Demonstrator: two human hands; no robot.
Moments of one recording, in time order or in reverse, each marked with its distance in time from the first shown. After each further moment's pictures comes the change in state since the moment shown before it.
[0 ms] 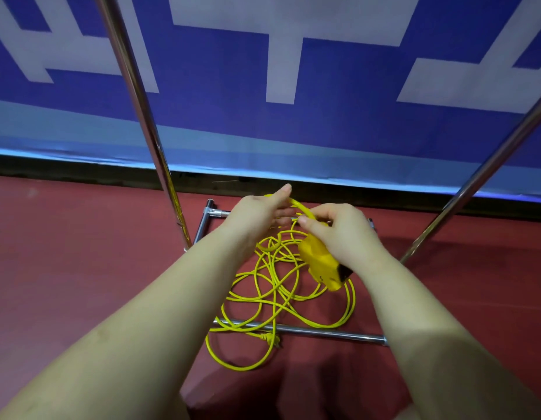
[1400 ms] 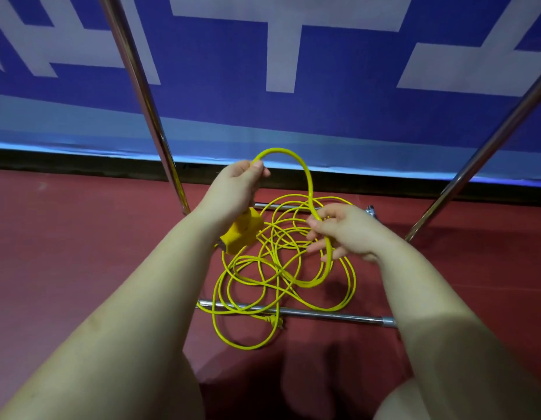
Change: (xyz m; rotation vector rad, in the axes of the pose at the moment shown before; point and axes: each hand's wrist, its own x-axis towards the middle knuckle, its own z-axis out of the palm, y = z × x) left_hand -0.013 0.016 -0.030 0.178 0.088 0.302; right_hand -0.013 0.004 -0.012 0.475 -0.401 0.349
